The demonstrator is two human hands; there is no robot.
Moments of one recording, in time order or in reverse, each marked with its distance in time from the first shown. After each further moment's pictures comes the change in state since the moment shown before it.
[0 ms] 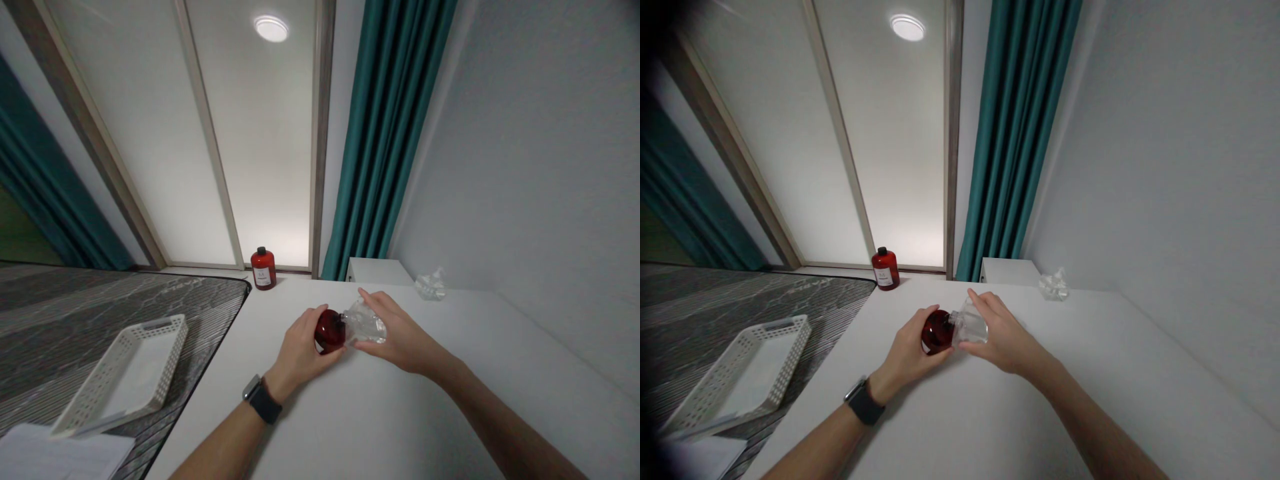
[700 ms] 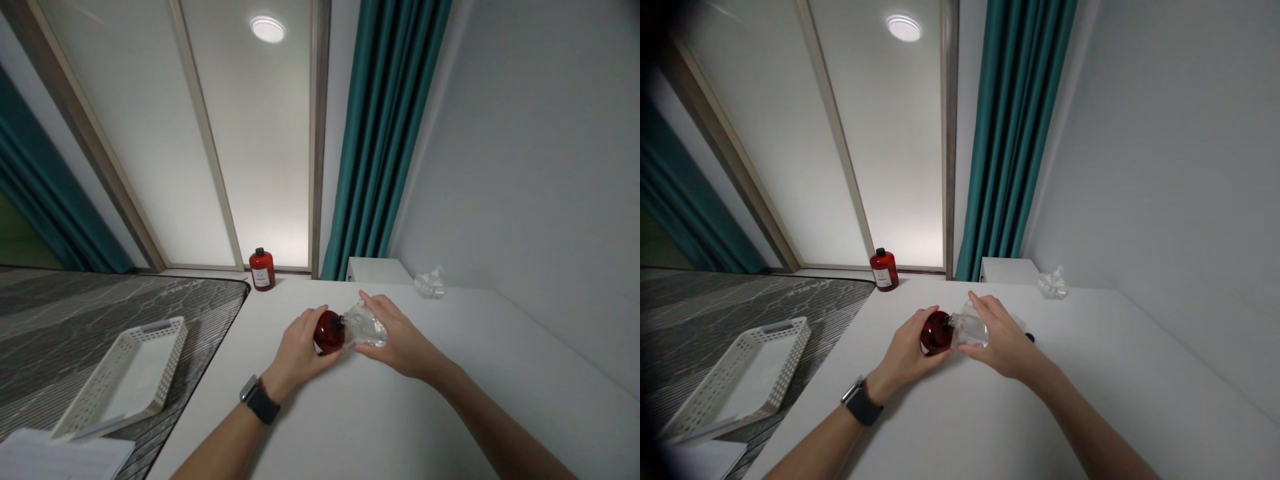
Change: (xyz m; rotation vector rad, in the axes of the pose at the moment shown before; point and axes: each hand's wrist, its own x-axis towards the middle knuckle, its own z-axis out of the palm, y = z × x) left_hand 0.003 0.002 -0.005 0.041 -0.035 0.043; right_hand -0.009 0.004 0.009 0.008 0.073 -0.017
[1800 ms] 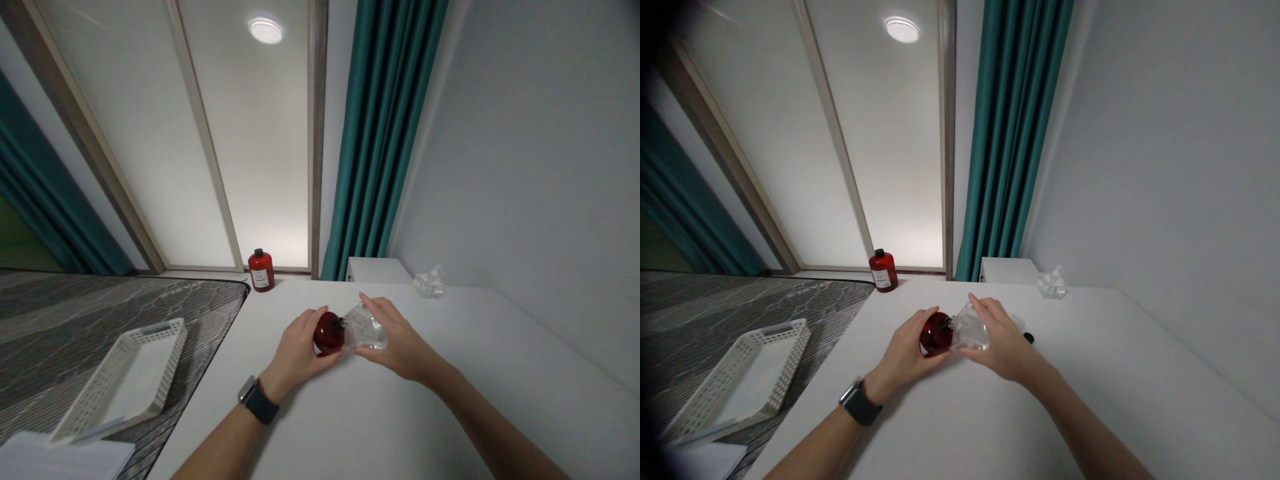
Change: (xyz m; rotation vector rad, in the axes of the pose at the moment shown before) left_hand -0.001 -0.004 0.000 0.026 -0.035 0.030; right_hand -0.006 0.010 0.008 0.020 0.020 -0.010
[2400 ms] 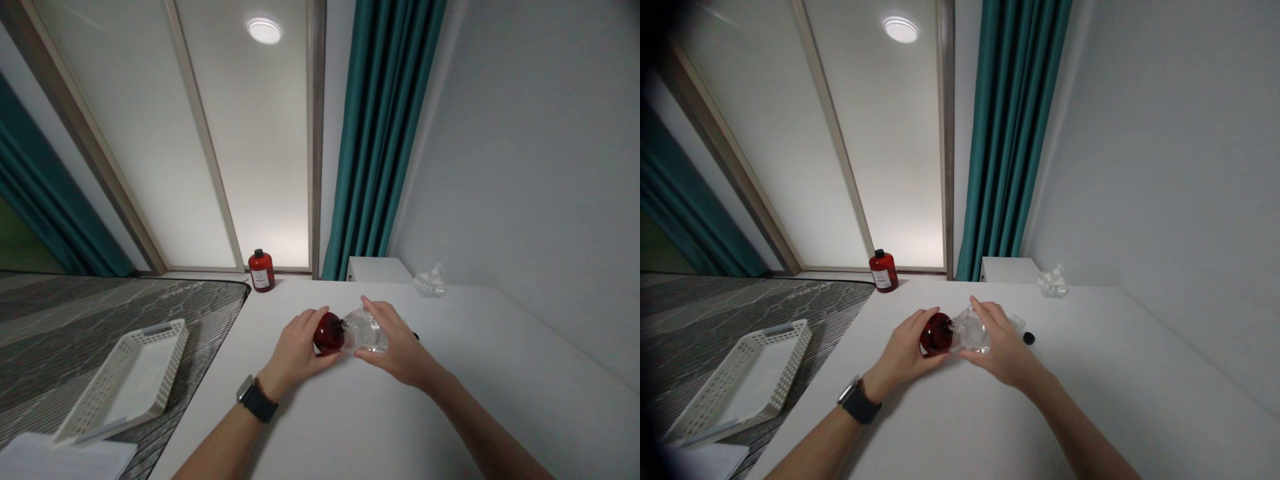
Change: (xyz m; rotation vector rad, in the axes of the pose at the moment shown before) left_hand 0.001 -0.004 -0.005 0.051 -0.046 0.045; right_hand -0.008 0.003 0.013 -0.030 0.072 0.008
